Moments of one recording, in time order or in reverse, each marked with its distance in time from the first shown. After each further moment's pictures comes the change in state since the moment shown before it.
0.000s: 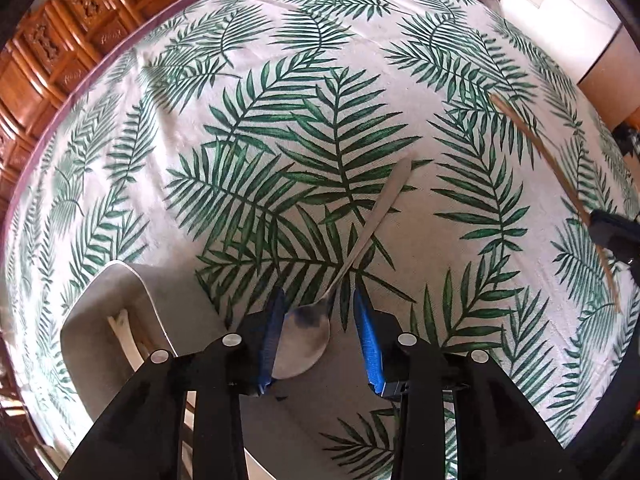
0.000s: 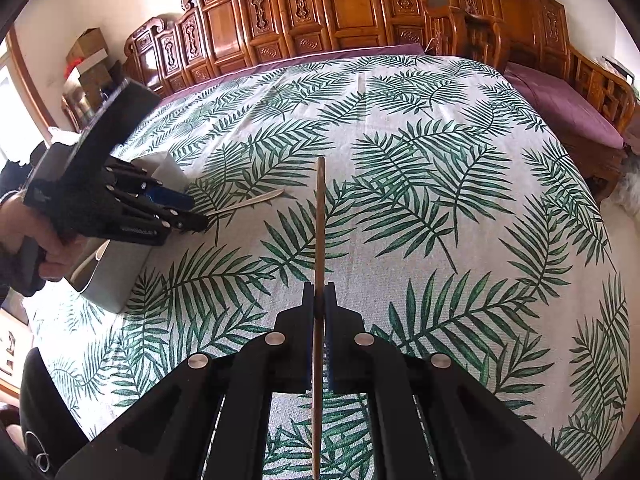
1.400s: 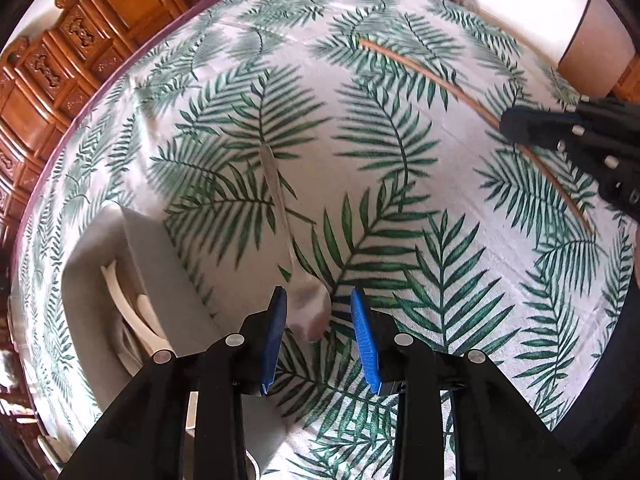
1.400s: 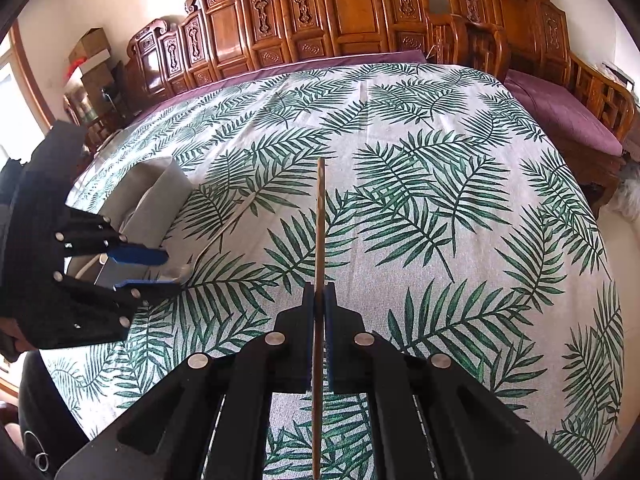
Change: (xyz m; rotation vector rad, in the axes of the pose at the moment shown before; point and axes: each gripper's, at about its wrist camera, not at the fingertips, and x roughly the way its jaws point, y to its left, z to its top) left arm -0.035 -0.057 -0.059 0.078 -0.047 0.040; right arm -0.006 0.004 0.004 -0.016 -0.013 -0.002
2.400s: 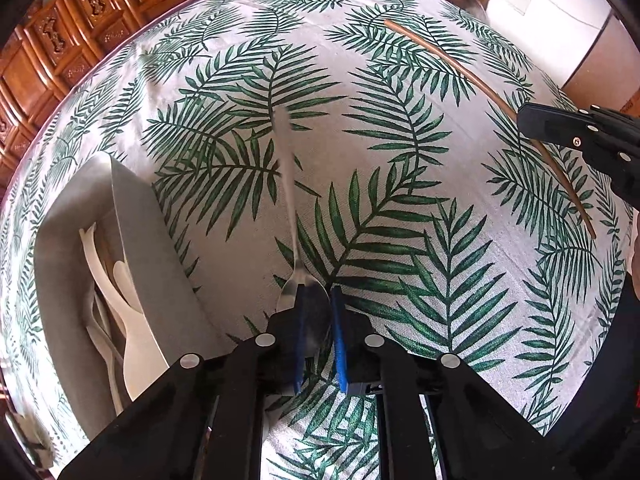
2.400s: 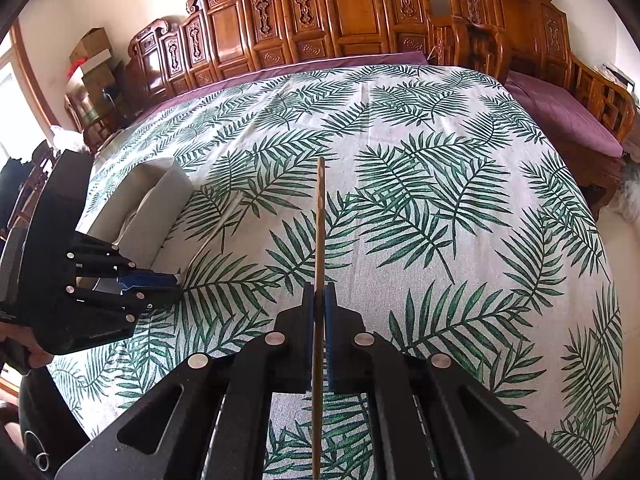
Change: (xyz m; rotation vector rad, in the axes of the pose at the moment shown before) left arm 0.006 0.009 -0.020 -0.099 -0.015 -0.077; right arm -0.001 0.001 0.001 -0.002 -0.003 0.000
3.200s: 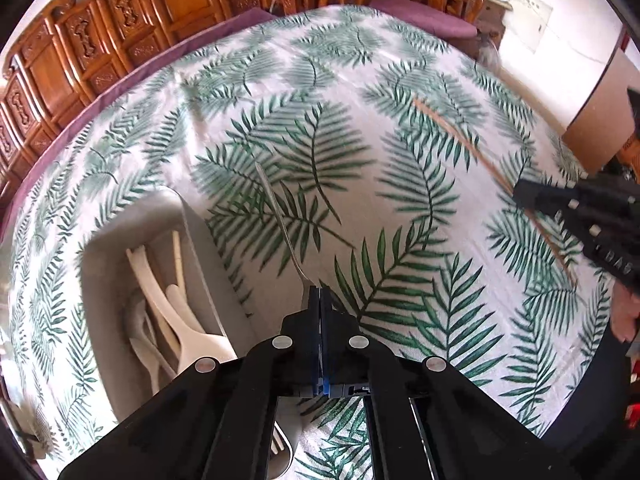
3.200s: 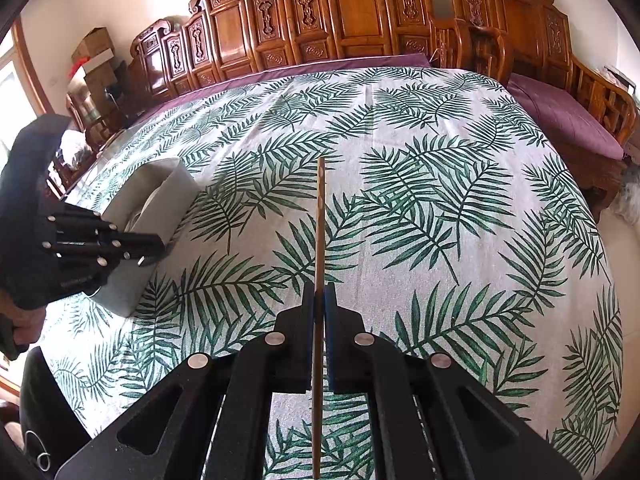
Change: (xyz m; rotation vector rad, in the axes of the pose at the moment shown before) left arm -0.044 0.021 0.010 -0.067 -0.134 0.026; right arm -0.003 0.008 0.001 -0.006 -0.002 0.011
